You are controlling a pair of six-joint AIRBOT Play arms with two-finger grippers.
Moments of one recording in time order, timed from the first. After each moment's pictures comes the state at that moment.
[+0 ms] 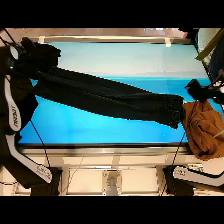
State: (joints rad) left arm 0.20 -1.82 2.04 1.67 -0.61 -1.83; right arm -0.49 -1.32 1.14 -1.02 0.85 1.51
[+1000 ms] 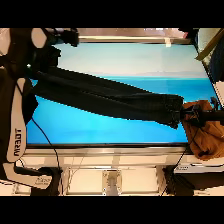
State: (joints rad) left arm -0.32 -1.56 2.01 1.66 -0.94 -1.57; right arm -0.82 -1.53 1.03 -0.88 1.39 1.15
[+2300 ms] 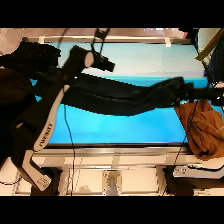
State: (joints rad) left arm -0.54 -1.81 2.00 1.56 -0.96 -1.56; right arm -0.54 -1.42 1.20 -0.53 1.40 1.06
